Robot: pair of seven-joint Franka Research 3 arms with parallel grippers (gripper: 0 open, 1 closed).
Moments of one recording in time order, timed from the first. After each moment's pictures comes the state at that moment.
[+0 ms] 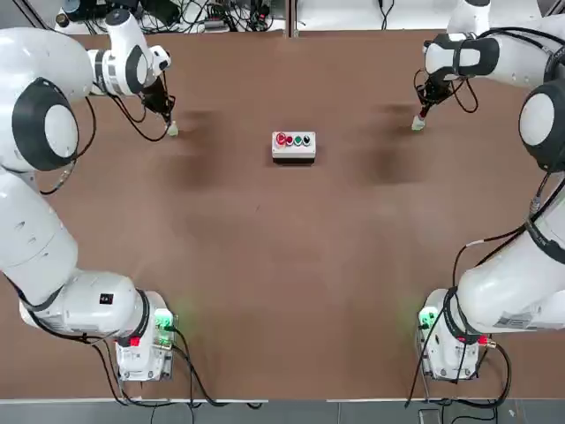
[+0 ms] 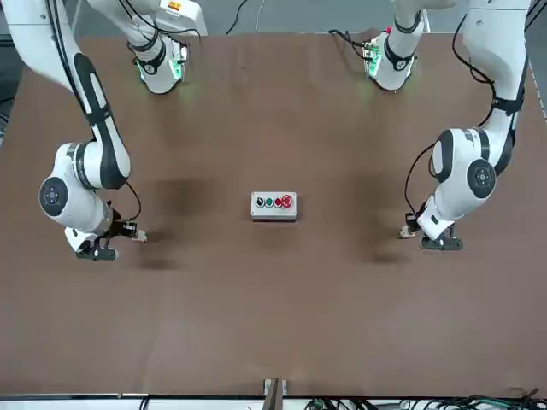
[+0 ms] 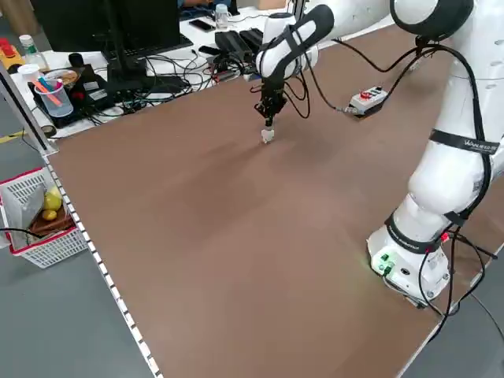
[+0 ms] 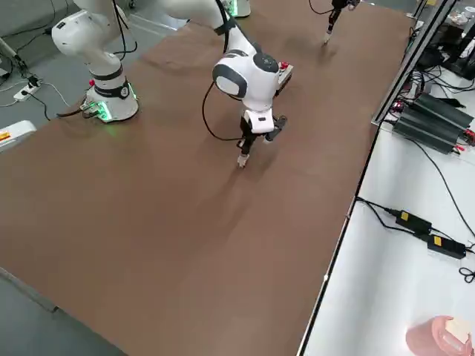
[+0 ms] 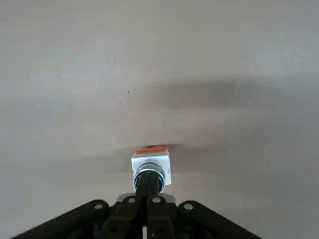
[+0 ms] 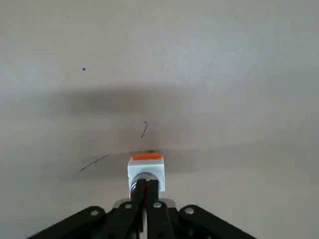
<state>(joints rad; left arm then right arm) -0.05 0.35 0.00 -2.07 -0.01 2.41 0.02 -0.05 0.40 0.04 -1.97 -0.04 2.31 0.07</state>
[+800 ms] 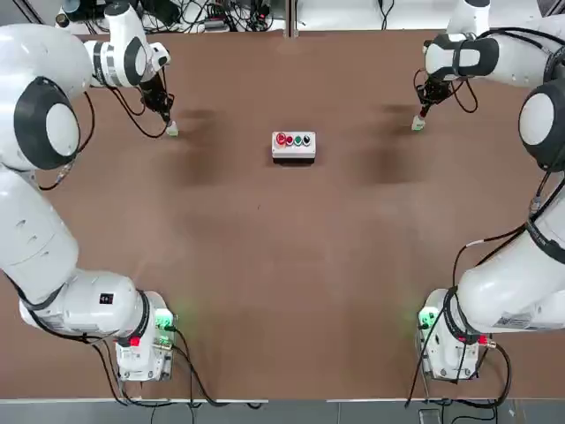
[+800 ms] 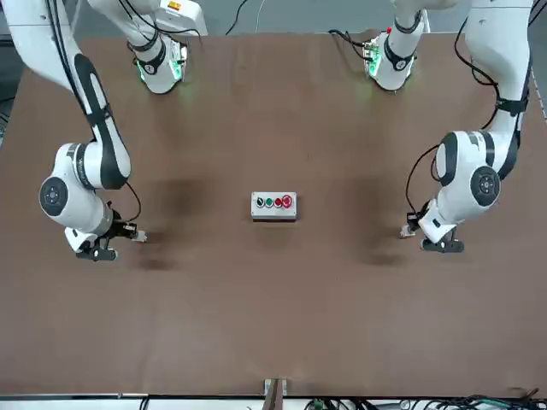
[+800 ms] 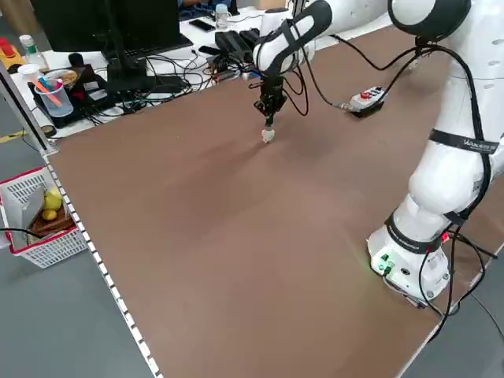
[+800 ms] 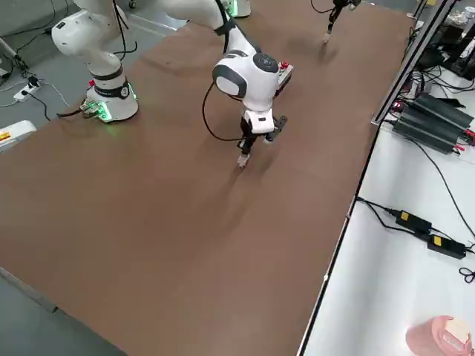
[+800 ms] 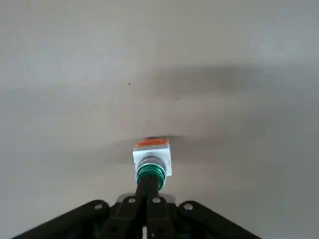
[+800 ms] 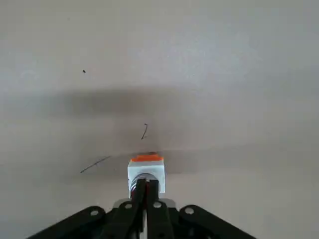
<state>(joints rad) -0.05 0.37 0.00 -2.02 -0.01 2.31 0.02 -0.05 0.41 0.04 -1.97 -0.04 2.32 0.07</state>
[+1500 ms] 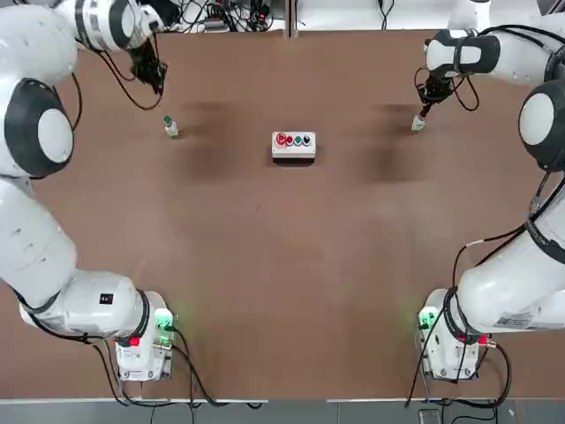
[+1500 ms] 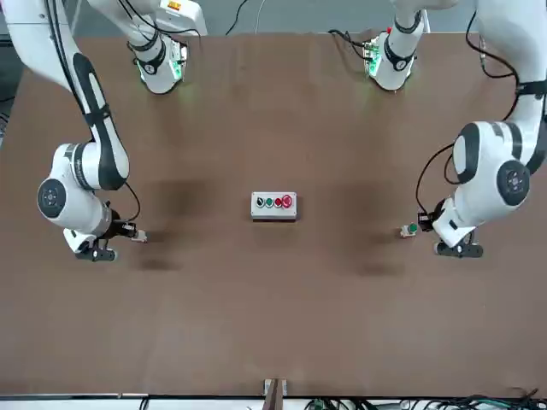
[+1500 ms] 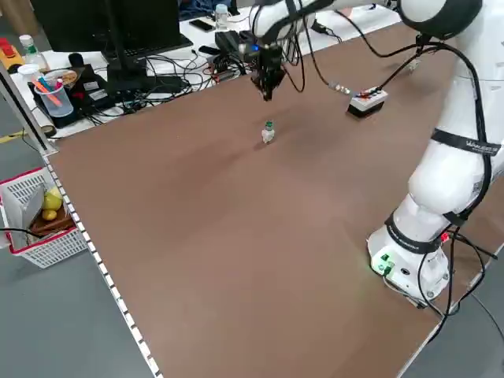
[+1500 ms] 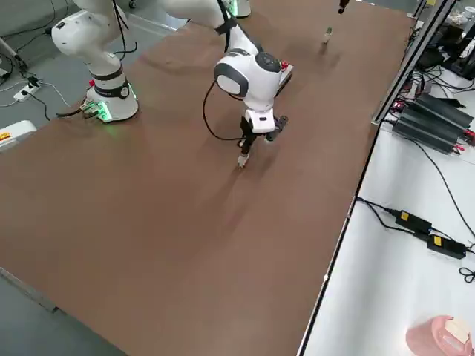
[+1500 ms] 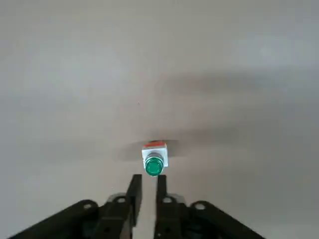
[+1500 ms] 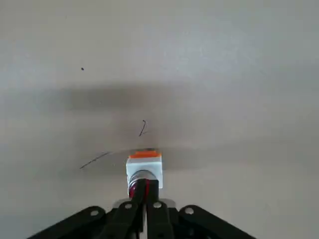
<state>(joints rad) -0.05 0.27 0.00 -1.84 -0.01 2.08 0.02 -0.05 0.41 0.04 -1.95 -0.04 2.27 0.07</state>
